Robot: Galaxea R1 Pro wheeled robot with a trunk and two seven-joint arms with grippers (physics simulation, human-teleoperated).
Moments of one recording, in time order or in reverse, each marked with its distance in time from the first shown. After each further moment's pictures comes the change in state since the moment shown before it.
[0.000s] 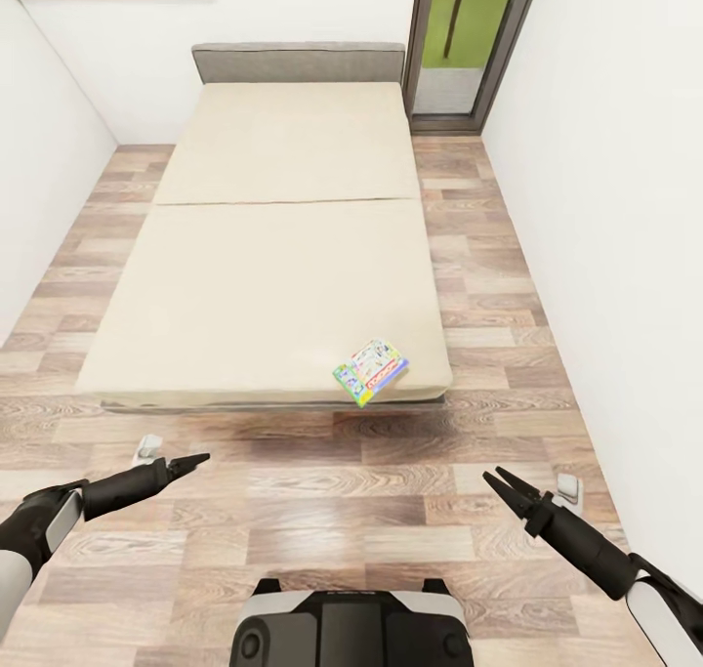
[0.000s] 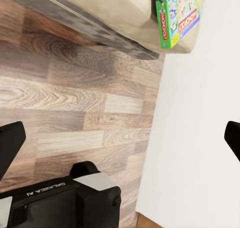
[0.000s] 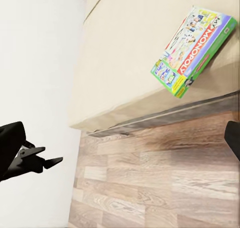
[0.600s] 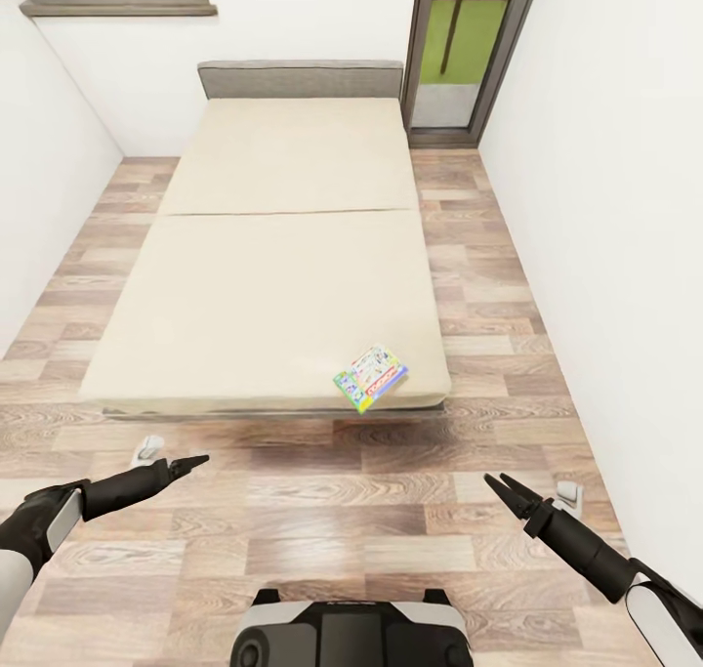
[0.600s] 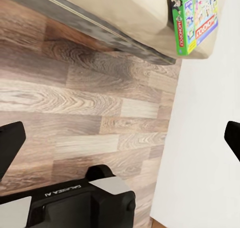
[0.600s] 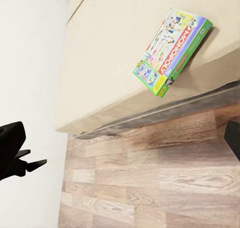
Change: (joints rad) left arm -0.001 -0.001 -0.001 -0.001 -0.001 0.001 0.091; right arm 0.000 0.000 0.002 0.033 -0.001 0.001 -0.064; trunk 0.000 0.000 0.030
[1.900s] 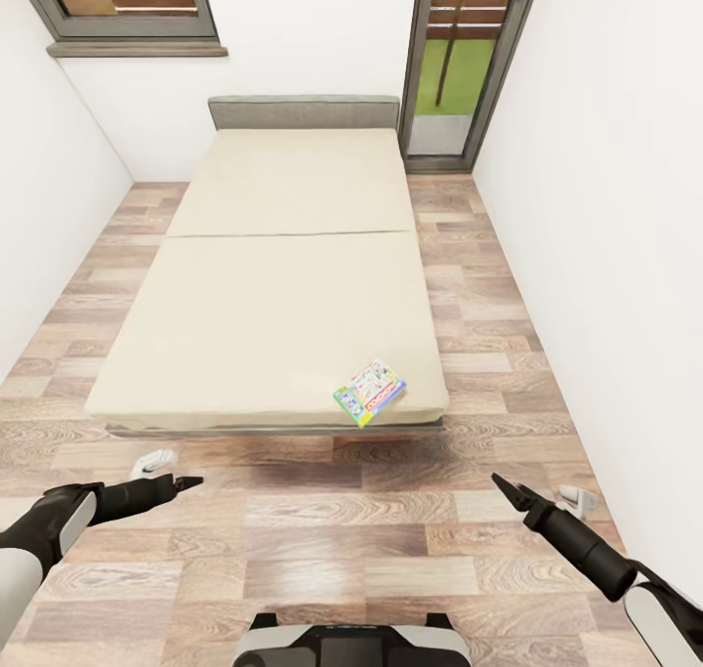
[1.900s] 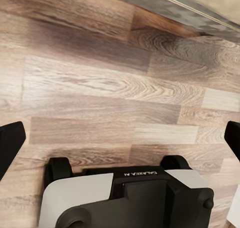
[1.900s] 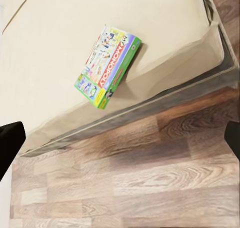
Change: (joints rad) left arm 0.000 -0.010 -0.129 0.000 -0.001 0.002 0.383; right arm -0.001 0.001 0.006 0.008 0.001 0.000 -0.289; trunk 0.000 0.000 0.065
